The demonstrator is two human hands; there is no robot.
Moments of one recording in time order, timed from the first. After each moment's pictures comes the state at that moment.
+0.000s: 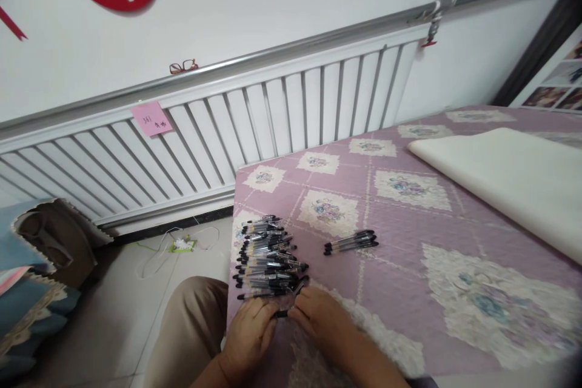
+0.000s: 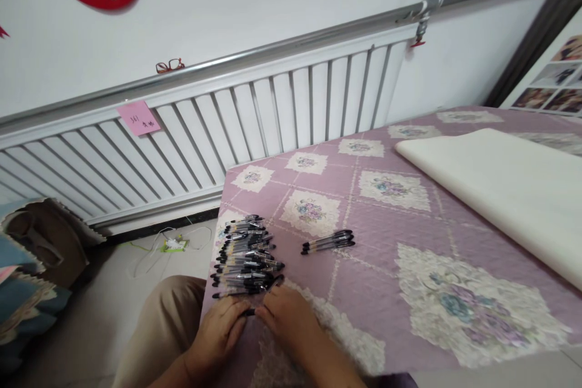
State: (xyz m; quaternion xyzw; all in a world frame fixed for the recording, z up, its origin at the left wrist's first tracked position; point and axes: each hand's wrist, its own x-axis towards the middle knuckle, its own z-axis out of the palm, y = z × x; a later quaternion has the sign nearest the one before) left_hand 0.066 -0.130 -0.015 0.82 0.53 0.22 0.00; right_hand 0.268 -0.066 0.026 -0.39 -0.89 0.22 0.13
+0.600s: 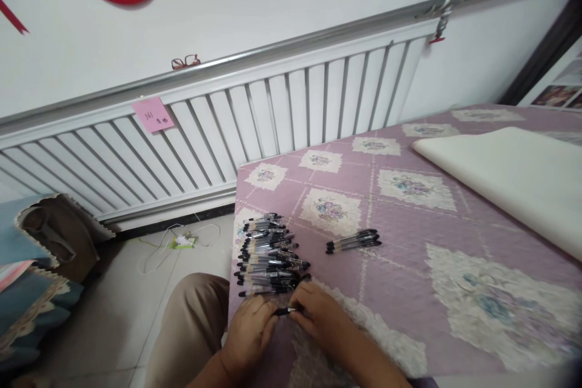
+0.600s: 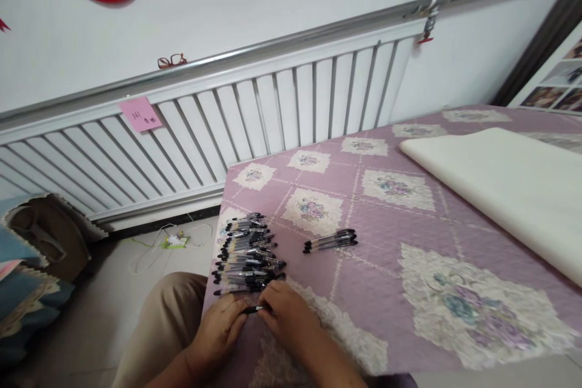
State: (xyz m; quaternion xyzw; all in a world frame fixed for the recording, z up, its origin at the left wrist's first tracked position) left_hand 0.067 -0.129 -0.008 0.80 0.55 0.21 0.04; right_hand 0.267 -0.066 0.033 -0.38 -0.85 0.33 0.18
